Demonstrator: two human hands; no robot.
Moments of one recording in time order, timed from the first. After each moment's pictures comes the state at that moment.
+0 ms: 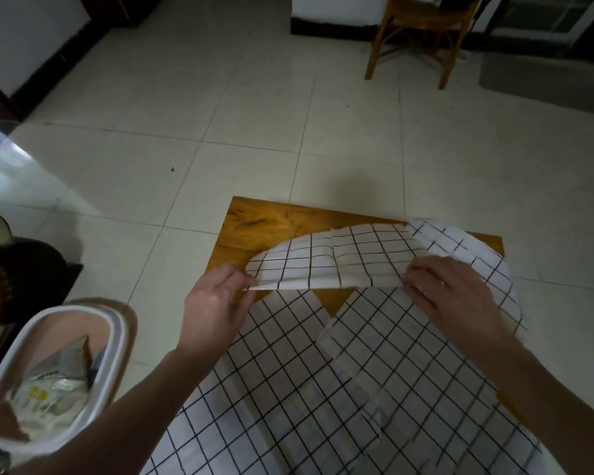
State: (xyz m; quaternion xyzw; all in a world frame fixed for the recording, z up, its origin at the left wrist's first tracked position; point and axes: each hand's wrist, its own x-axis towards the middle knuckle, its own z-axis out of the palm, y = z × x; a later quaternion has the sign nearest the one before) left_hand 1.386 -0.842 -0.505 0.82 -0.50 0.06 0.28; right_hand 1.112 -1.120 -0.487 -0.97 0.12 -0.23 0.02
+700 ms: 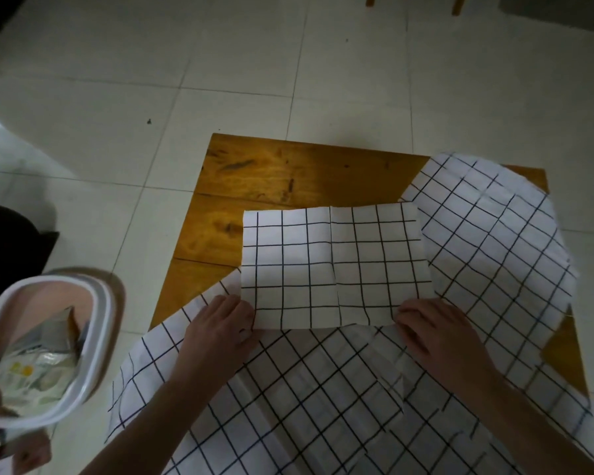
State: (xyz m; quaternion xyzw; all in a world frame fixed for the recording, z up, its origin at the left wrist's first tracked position) left_hand 1.342 -0.780 -0.649 0.82 -0.54 -0.07 0.19; right_hand 1.045 -1.041 -0.656 -0.97 0.20 -0.10 0.08
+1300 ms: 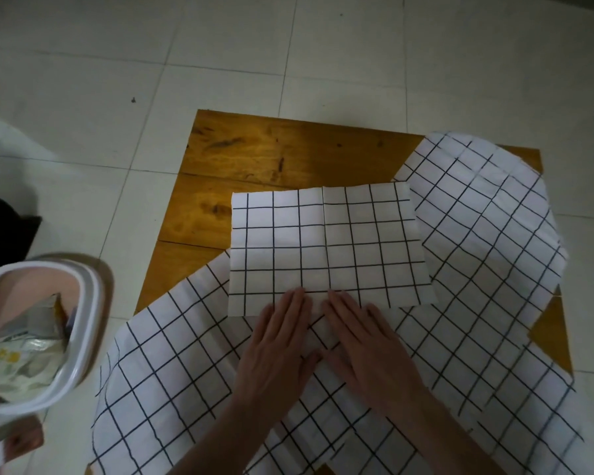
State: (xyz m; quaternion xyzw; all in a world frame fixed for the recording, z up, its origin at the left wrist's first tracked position) left_hand 1.234 -0.804 -0.671 0.81 -0.57 -0.13 0.07; right_hand 1.081 -0.947 -0.664 -0.97 0.20 0.06 0.10
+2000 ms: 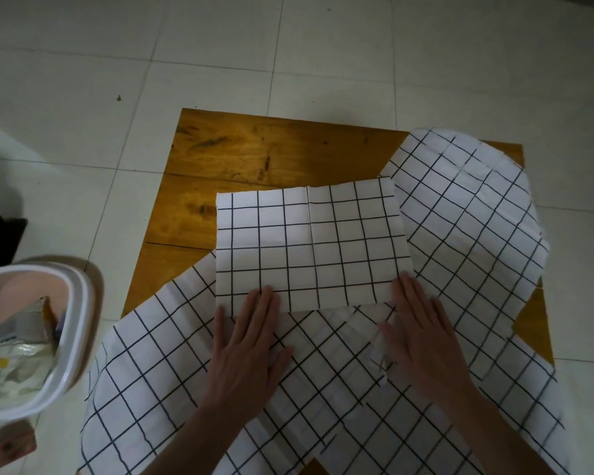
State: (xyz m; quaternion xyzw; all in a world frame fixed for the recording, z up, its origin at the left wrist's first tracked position) left_hand 1.250 -0.786 -0.666 0.83 -0.54 -0.14 0.03; right_hand 1.017 -1.003 -0.657 -0.91 0.37 0.07 0.17
